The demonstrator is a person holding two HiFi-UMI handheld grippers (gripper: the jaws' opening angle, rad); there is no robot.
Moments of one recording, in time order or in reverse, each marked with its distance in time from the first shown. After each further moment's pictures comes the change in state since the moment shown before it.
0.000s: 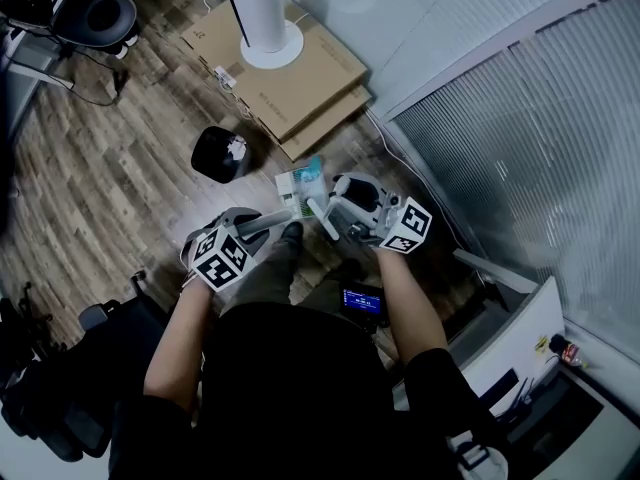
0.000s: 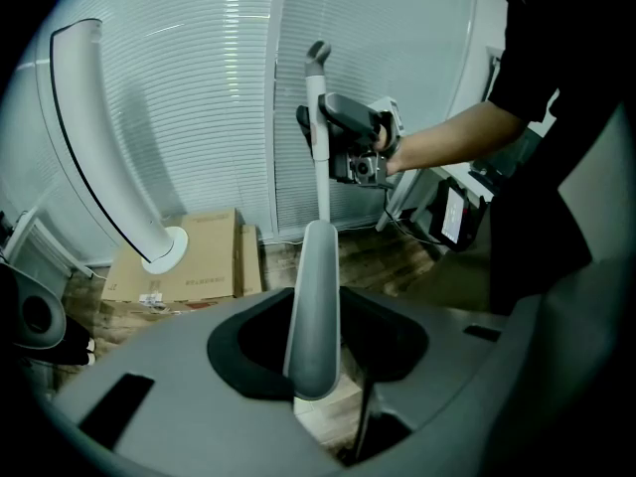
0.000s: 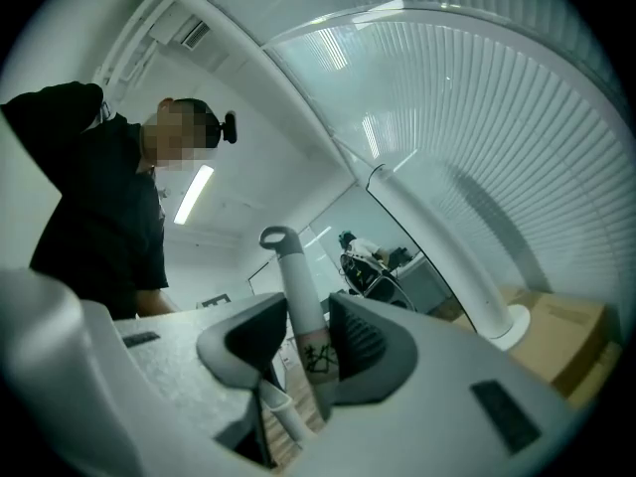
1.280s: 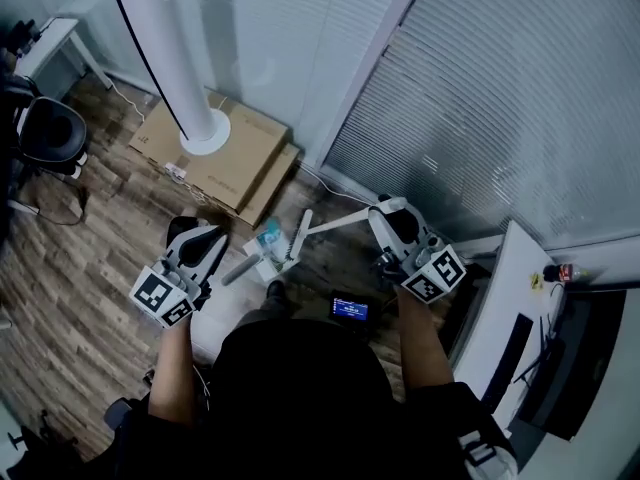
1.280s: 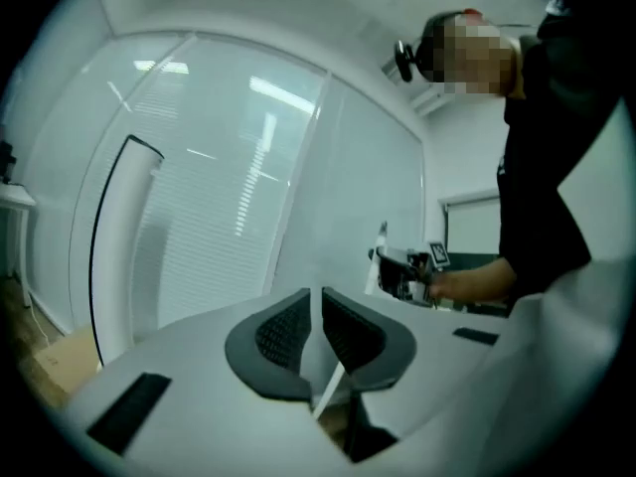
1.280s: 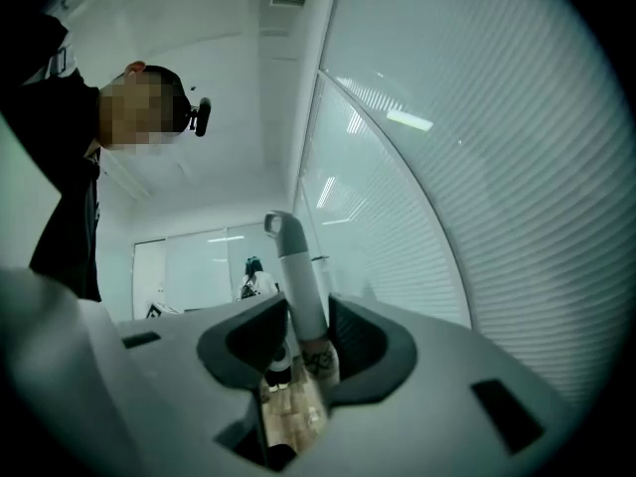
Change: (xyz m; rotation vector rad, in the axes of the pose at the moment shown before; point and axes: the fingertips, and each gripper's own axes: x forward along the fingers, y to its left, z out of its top) left arm -0.204 0.027 0.152 -0.081 -0.971 -0.107; right arm -0.079 0.127 0.194 -0.382 -0.098 -0.686
